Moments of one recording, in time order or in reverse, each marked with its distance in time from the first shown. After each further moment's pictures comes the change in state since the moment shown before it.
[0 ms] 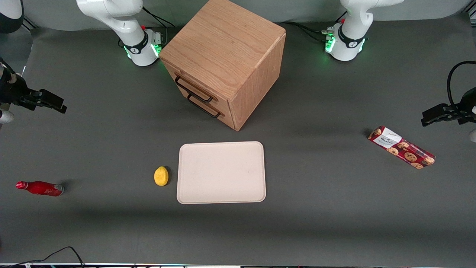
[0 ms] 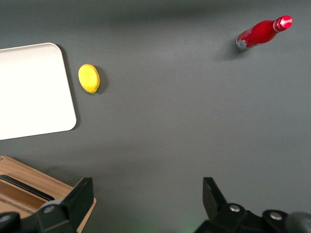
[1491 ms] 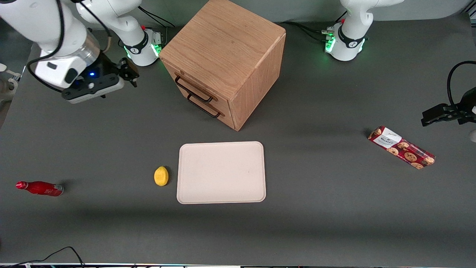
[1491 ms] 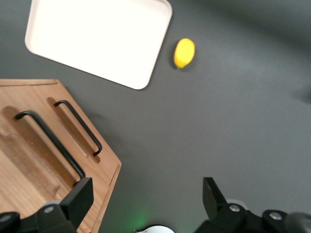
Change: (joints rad) arm 0.469 -0.003 -0.051 0.017 0.010 -0.064 -0.089
